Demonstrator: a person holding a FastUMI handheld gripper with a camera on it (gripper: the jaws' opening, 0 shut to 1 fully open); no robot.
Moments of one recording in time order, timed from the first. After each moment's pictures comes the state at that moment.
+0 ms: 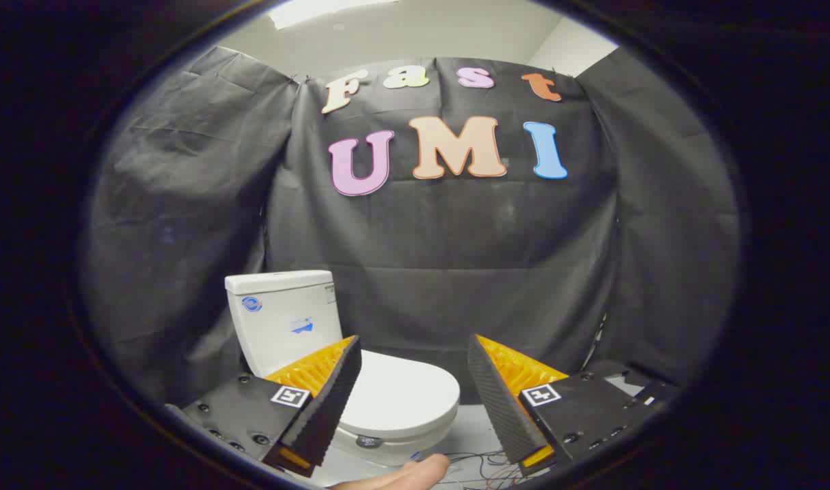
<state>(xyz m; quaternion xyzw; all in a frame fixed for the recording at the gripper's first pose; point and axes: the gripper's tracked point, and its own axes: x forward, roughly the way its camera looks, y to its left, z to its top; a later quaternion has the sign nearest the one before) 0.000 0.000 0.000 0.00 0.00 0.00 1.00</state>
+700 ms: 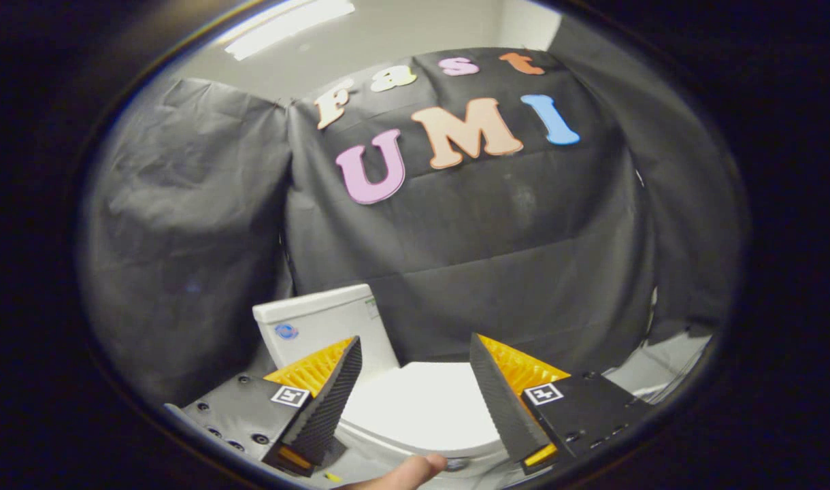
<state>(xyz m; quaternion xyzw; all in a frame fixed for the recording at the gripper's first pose) 0.050 0.097 -0.023 0.16 -0.07 0.07 0.98</state>
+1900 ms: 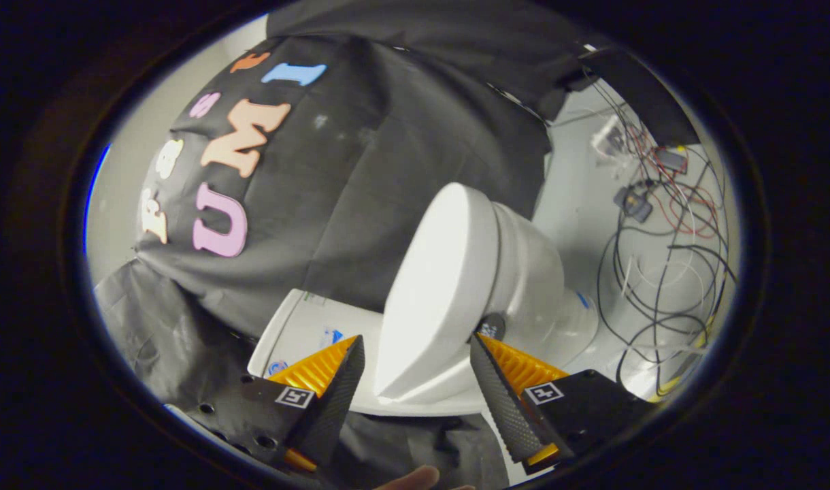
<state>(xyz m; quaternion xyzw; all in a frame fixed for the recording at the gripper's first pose) 0.021 0.115 -0.258 0.56 0.13 -0.08 0.82</state>
